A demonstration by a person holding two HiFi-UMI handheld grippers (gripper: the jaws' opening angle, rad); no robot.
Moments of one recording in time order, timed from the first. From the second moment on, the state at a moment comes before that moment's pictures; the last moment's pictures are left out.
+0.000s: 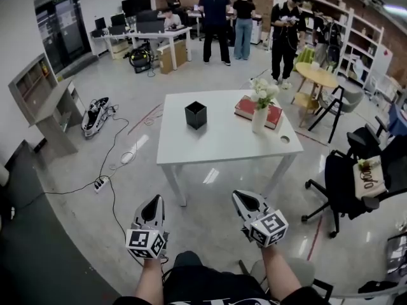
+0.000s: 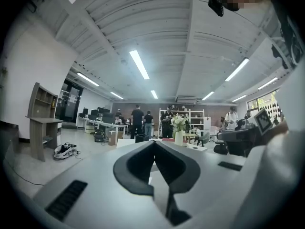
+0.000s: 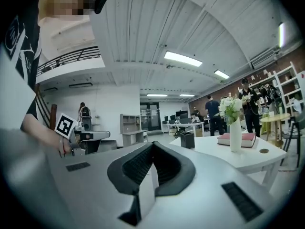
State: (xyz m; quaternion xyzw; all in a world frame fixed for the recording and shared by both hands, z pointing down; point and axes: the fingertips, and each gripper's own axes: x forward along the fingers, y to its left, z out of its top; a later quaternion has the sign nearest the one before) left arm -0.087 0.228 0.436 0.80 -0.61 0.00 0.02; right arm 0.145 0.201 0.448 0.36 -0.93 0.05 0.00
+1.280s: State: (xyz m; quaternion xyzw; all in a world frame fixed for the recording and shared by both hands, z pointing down) left arm -0.162 -0.010 0.458 0.82 -0.57 0.01 0.06; right arm 0.064 -0.021 0.463 0.40 -0.91 0.10 0.01
